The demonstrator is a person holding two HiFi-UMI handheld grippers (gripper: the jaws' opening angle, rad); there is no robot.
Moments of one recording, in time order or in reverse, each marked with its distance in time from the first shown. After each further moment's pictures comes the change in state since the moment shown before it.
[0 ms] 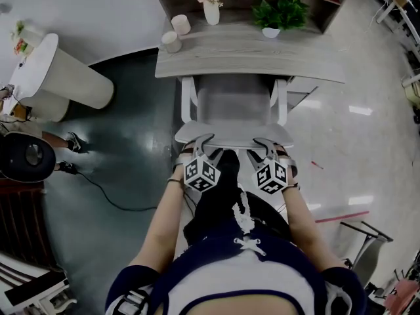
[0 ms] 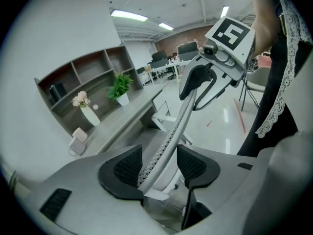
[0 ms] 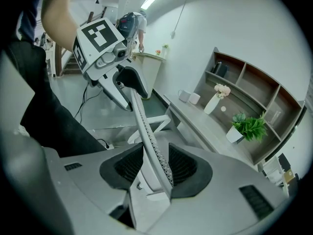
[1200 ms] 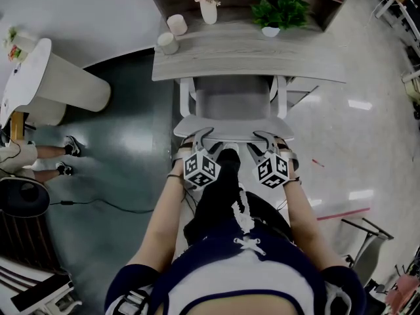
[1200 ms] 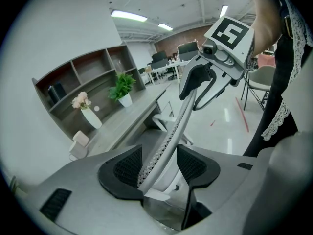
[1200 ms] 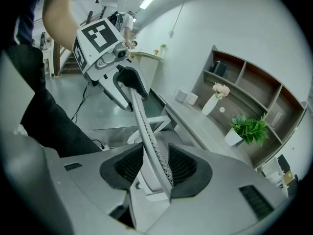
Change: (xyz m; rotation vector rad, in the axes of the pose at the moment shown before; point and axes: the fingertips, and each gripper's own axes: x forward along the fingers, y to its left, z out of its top) left arm 0.024 0.039 0.007 0.018 -0.011 0.007; right arm 0.025 -0.037 0.008 -0.002 -0.003 -0.012
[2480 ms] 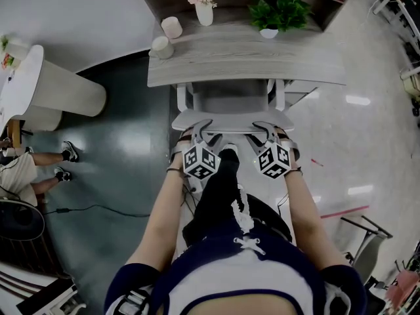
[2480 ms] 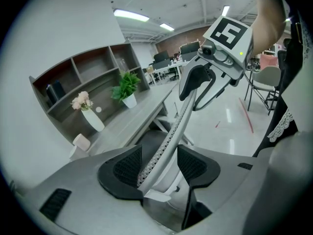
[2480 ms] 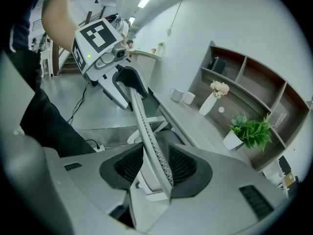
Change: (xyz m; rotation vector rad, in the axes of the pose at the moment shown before) left arm 0.032 0.049 0.014 -0.003 -0.008 0.011; right arm 0.030 -0.052 0.006 -0.004 0.002 0.007
